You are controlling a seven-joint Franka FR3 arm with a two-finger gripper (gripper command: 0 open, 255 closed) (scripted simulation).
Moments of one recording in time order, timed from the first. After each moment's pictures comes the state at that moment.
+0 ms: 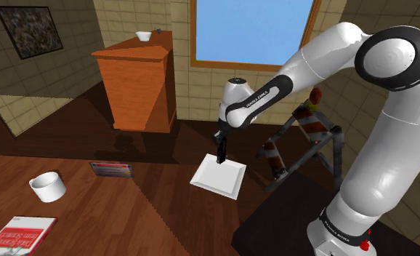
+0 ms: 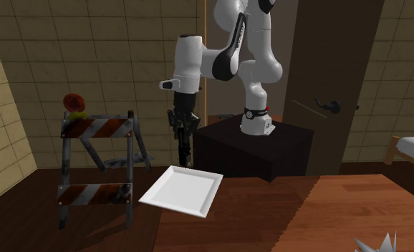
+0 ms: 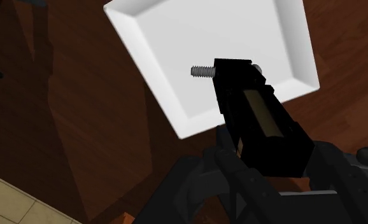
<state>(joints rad) -0.16 0.12 0.23 -2.34 -0.10 2.61 0.04</state>
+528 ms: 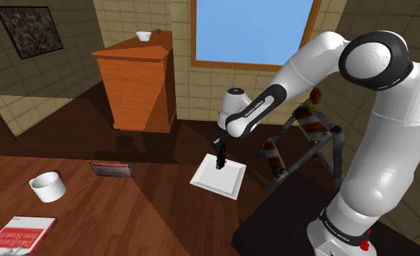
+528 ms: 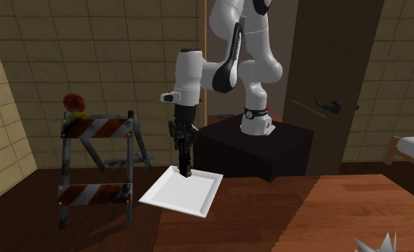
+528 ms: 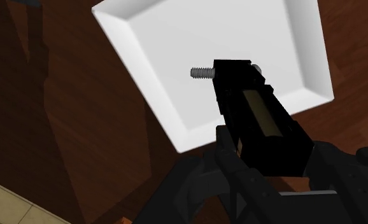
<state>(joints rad) -0.15 0.22 0.21 -2.35 -0.15 2.71 0.08</state>
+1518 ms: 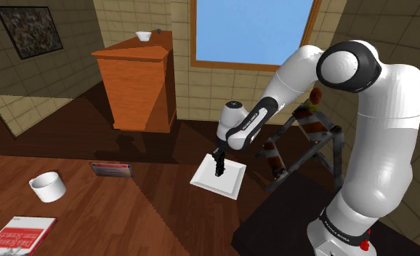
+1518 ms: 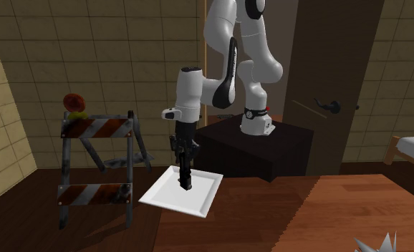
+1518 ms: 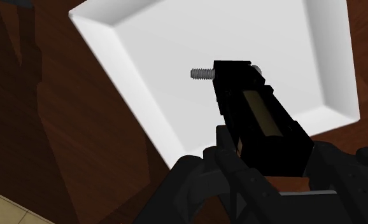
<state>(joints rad) -0.11 0.36 0.15 -2.34 -0.24 2.84 0.15</state>
